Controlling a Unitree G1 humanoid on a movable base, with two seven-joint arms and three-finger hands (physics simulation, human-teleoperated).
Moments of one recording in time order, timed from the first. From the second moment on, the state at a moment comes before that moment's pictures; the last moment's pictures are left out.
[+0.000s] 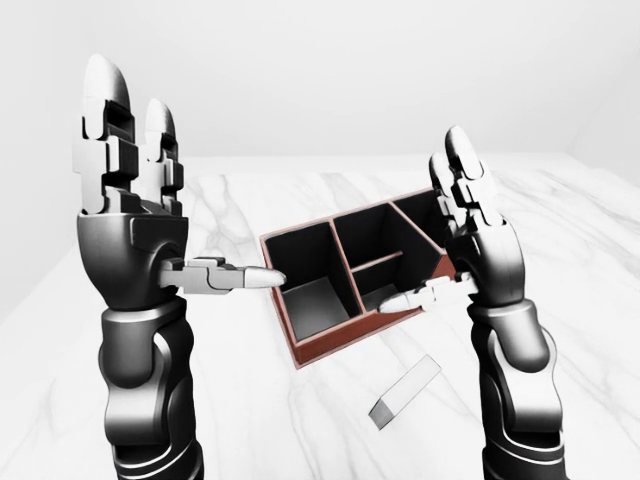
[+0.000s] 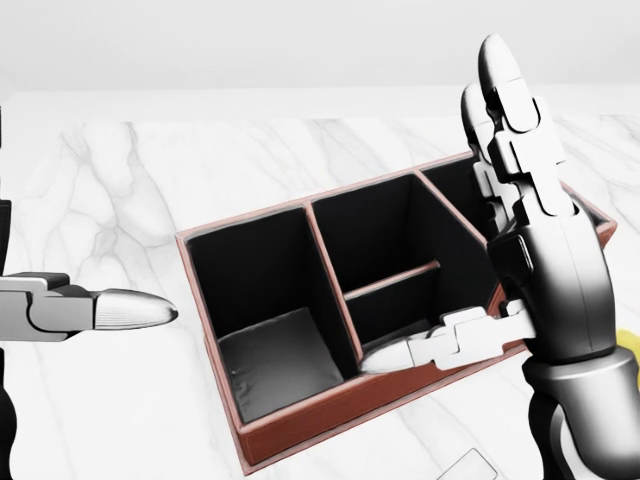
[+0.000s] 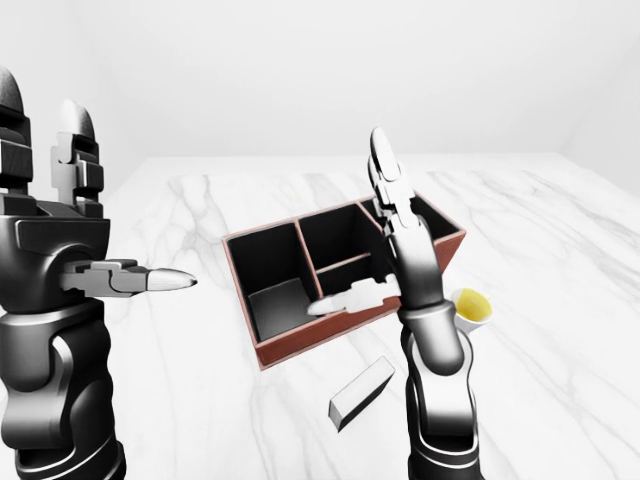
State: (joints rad) left arm -0.24 0.12 0.15 -0.68 -0.15 0.09 -0.05; right arm -0.15 -0.09 -0.06 -0.59 -0.07 0.09 0.23
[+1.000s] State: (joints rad) left arm -0.24 0.13 0.18 -0.69 -0.16 0.09 -0.04; right arm -0.02 -0.09 -0.11 -1.02 -0.36 0.09 0.61
